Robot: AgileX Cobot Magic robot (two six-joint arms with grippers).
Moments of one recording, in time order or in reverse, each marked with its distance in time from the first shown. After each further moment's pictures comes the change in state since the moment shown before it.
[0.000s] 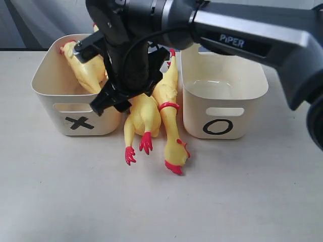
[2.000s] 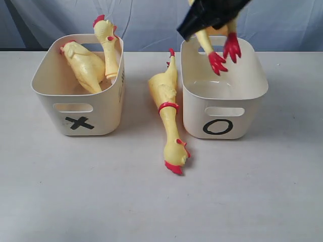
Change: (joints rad) left arm 0.000 0.000 0.000 0.000 0.000 0.000; right arm -0.124 -0.372 0.260 -0.582 0.019 0.229
